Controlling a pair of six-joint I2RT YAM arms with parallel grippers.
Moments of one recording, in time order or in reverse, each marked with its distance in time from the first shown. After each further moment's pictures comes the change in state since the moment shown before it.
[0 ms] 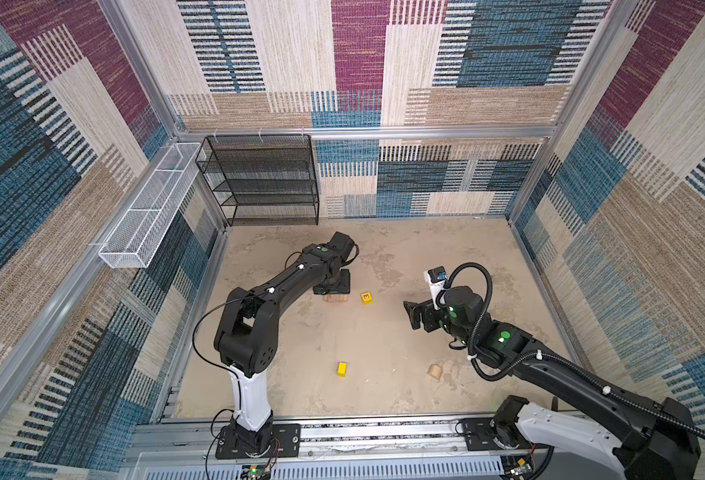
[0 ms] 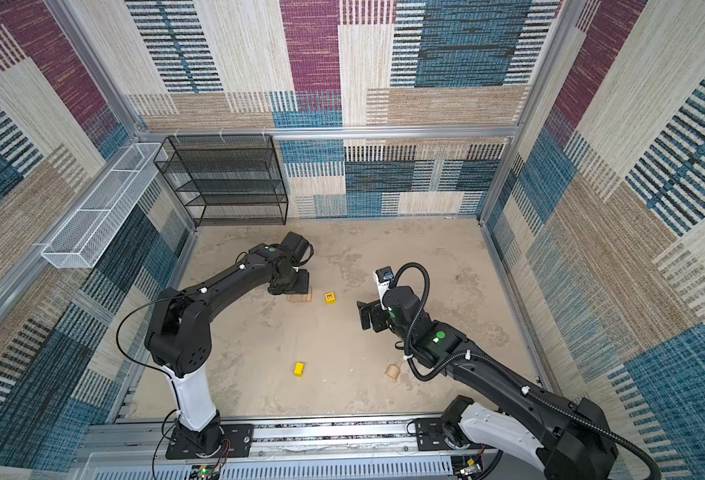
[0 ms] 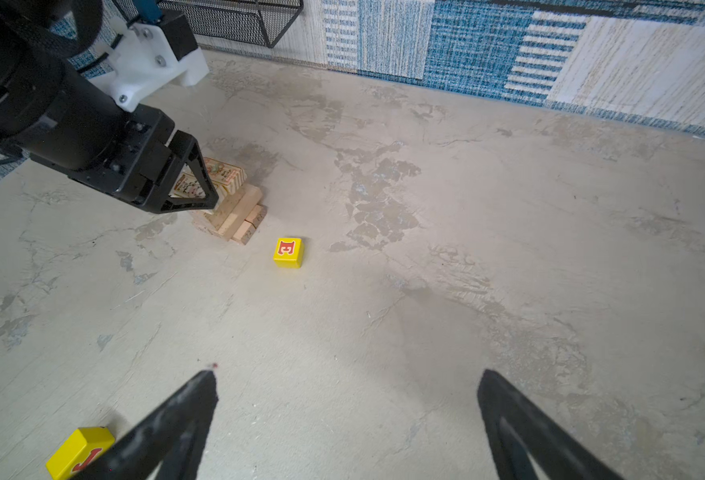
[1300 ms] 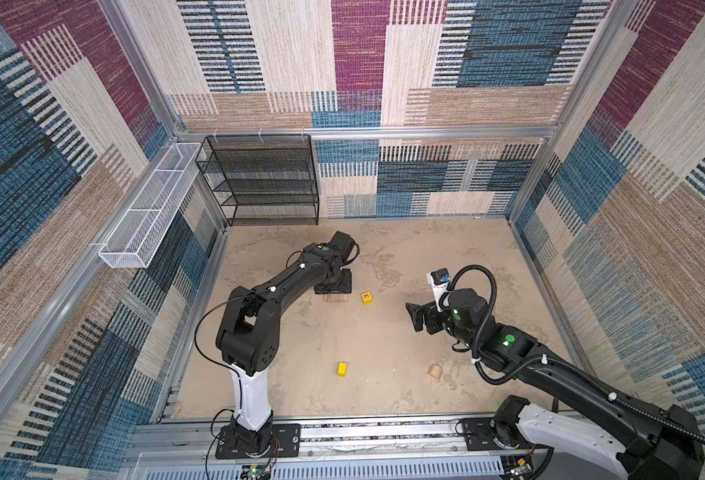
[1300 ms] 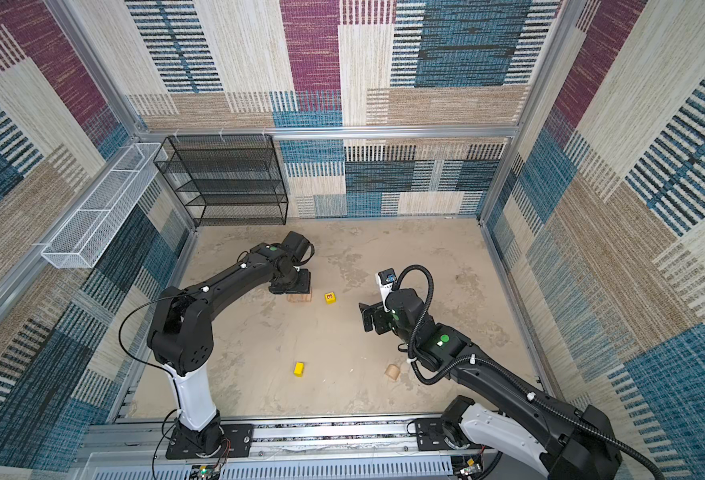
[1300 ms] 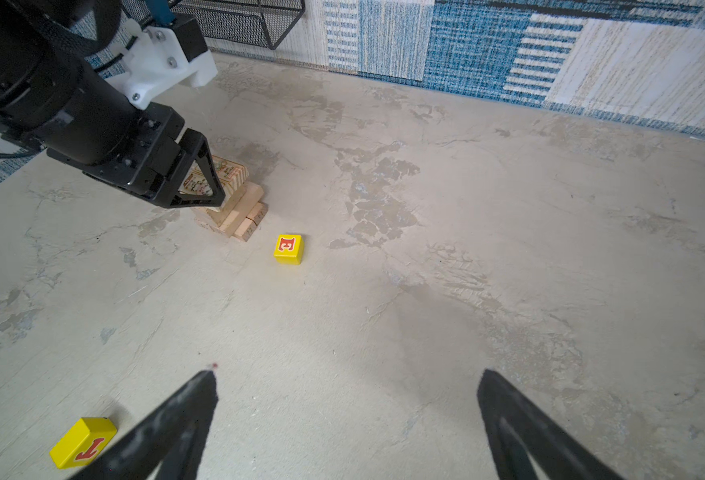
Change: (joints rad) left arm 0.000 0.015 0.014 -0.002 0.021 -0.003; right arm -0.004 -0.039 -0.020 -0.010 -0.009 -0.006
